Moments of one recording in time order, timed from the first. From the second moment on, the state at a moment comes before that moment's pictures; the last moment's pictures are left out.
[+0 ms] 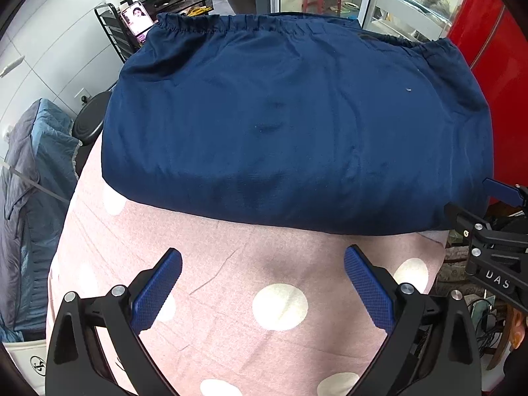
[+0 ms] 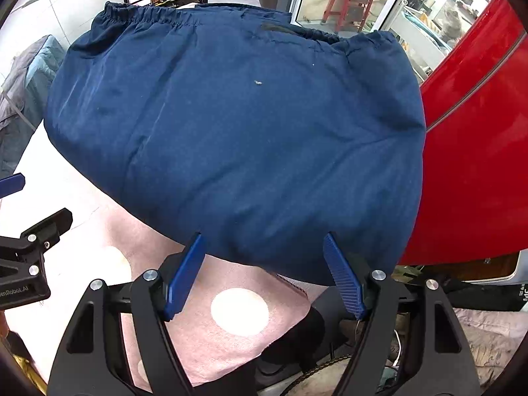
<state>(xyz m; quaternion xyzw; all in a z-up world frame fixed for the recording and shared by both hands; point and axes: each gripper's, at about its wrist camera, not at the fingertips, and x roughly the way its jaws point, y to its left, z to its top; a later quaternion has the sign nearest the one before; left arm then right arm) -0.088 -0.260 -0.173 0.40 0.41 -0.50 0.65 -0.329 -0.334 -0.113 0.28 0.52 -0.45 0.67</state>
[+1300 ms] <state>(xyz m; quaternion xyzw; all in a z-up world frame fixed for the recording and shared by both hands) -0.090 -0.261 -0.162 0.40 0.40 -0.50 0.66 -0.332 -0.330 -0.107 0.28 0.51 -0.46 0.67</state>
